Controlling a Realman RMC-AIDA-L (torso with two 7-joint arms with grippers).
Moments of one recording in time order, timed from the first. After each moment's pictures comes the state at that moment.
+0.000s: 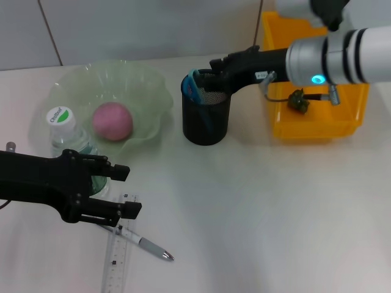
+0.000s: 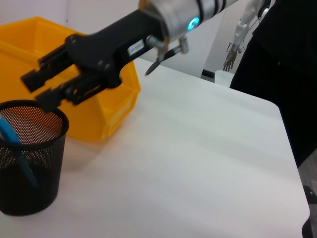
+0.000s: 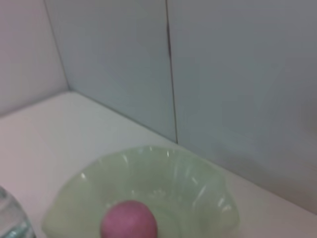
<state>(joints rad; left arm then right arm) -0.47 -2.06 0.97 1.19 2.04 1.83 -1.82 0.61 2.08 -1.26 -1.04 -2.00 -0.98 2.04</state>
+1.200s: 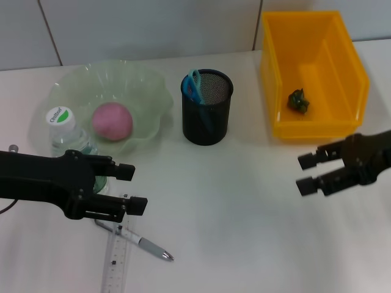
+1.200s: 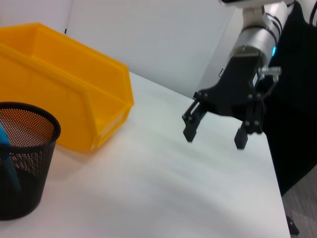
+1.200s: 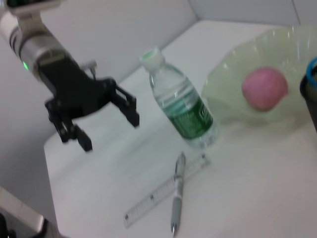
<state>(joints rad) -0.49 -2.06 0.93 1.13 2.01 1.86 -1.87 0.54 1.91 -0.81 -0.87 -2.08 -1.86 1.89</state>
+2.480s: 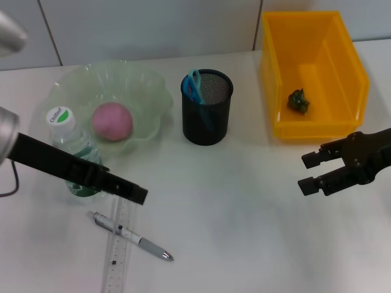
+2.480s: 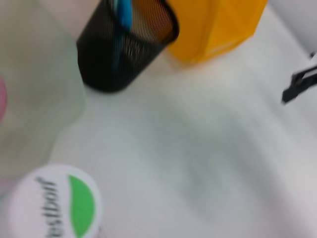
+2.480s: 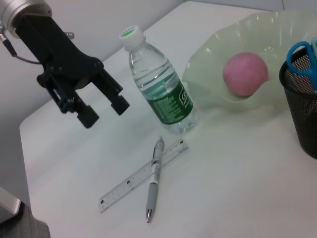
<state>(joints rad) -0.63 -2.07 1.08 1.35 2.30 1.88 -2.68 0.56 1.91 -0.81 -0.88 -2.16 -1.83 1.86</state>
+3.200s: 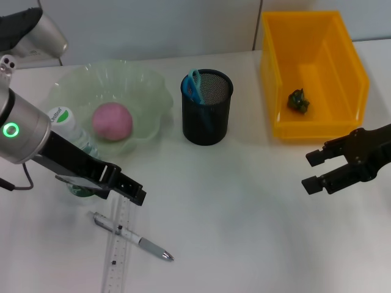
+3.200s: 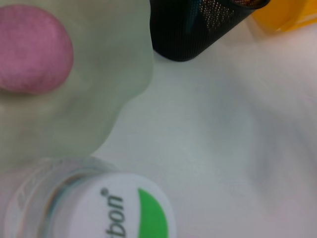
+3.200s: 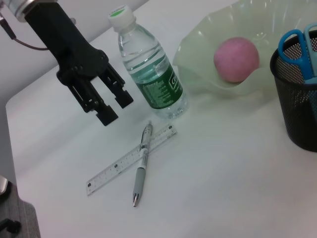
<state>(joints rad) -0.72 -2.08 1.19 1.29 2.48 1.82 -2.88 0.59 1.91 -0.81 -0.91 -2.22 -1.83 1.87</state>
